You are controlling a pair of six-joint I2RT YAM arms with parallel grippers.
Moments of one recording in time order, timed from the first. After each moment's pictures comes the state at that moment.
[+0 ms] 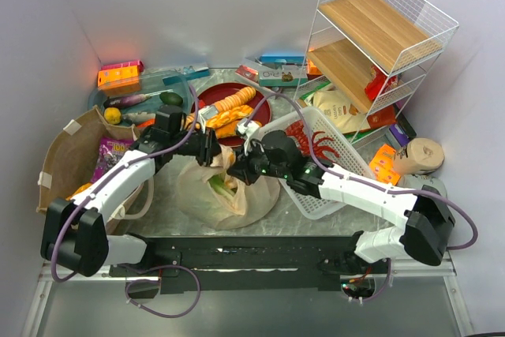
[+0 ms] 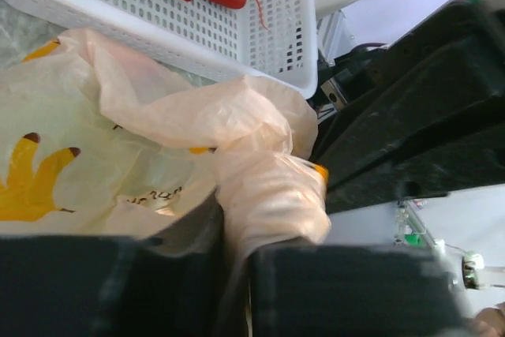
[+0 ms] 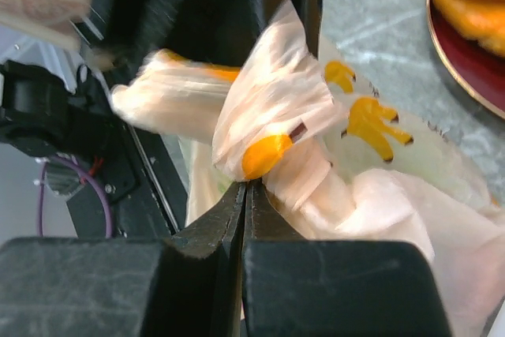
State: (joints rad) left arm -0.36 1.29 0.90 -0.21 1.01 -0.32; right arm 0.94 1.33 0.96 -0.04 -0.20 0.26
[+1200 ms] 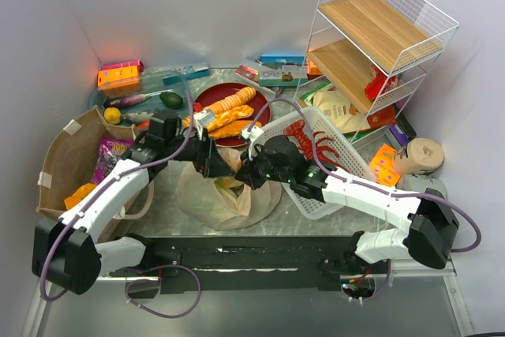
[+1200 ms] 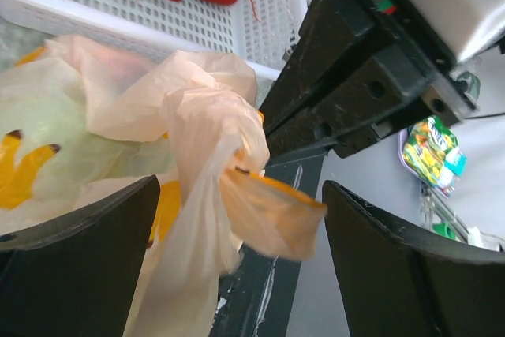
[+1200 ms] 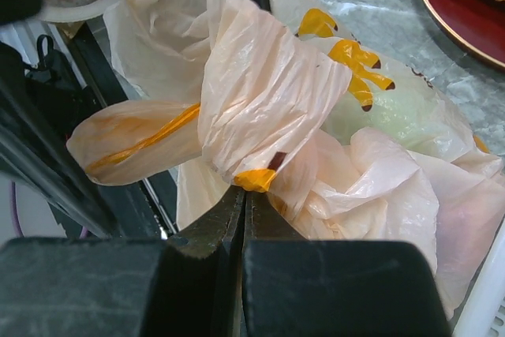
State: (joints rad) left arm -0.37 1.17 0.87 -0.27 1.00 -0.24; right arm 0.94 1.29 0.91 -0.10 -0.15 0.26
